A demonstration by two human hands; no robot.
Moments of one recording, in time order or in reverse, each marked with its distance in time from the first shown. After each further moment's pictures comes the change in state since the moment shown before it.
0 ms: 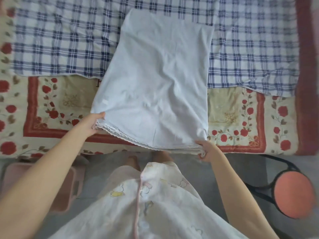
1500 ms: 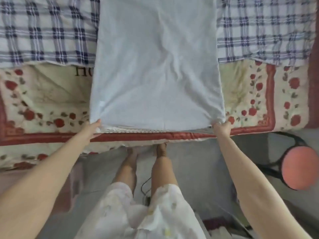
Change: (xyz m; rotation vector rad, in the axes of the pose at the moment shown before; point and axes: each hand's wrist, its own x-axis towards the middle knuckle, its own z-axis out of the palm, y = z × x) left_hand 0.099 -0.042 0.002 0.248 0.099 -0.018; right_hand 0.069 -0.034 0.000 -0.111 0.536 -0.361
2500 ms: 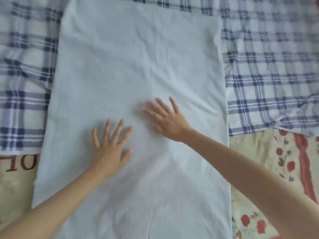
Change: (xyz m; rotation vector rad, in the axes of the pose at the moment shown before) left_hand 0.195 0.146 0.205 1.279 0.291 1.291; right_hand 0.170 -0.265 0.226 -1.055 -0.039 -1.769
